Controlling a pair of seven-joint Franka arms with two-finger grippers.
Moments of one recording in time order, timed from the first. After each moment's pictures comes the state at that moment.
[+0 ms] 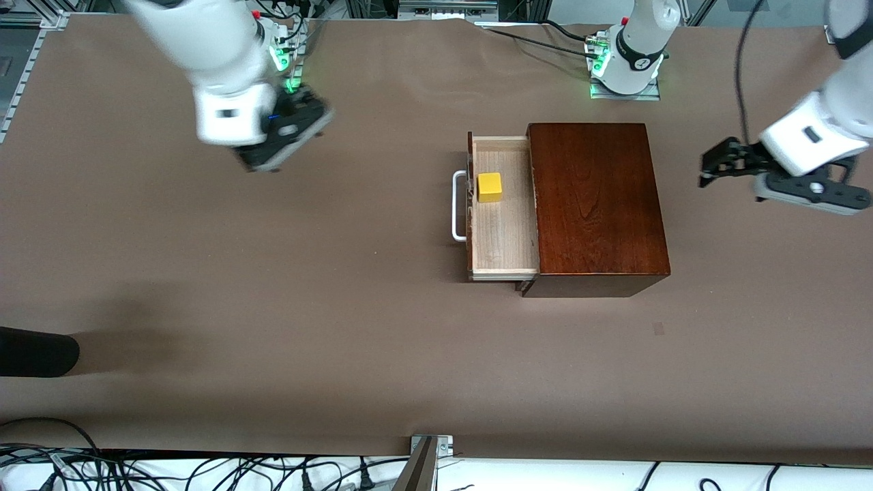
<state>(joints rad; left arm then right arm) -0.12 0.04 0.08 -1.62 0.01 1.59 0.19 0.53 0.11 0.07 -1.61 0.04 1.72 -0.26</state>
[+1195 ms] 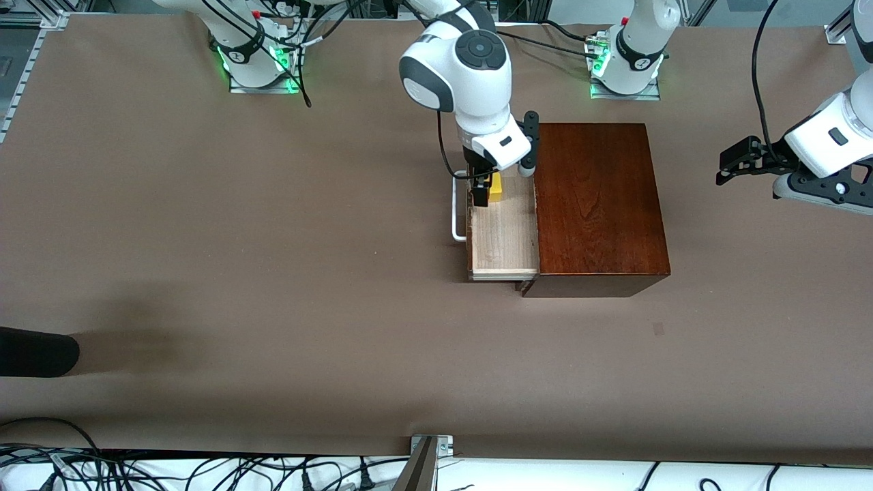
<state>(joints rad) -0.10 0.04 0.08 -1.62 0.01 1.57 0.19 0.90 0.71 0.07 -1.20 -0.10 2.06 -0.49</state>
